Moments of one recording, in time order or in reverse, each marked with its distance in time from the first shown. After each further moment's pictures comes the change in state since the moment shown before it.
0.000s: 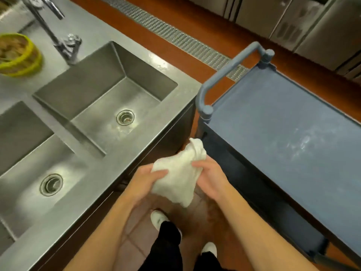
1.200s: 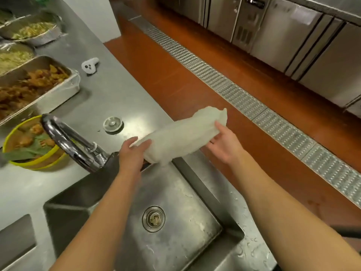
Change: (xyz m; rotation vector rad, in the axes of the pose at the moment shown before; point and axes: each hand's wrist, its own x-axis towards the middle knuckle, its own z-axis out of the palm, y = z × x) left_hand 0.455 0.314 -0.293 -0.509 0.650 0.101; right_hand 0.578 -0.316 0.244 -0.015 -0.050 -0.017
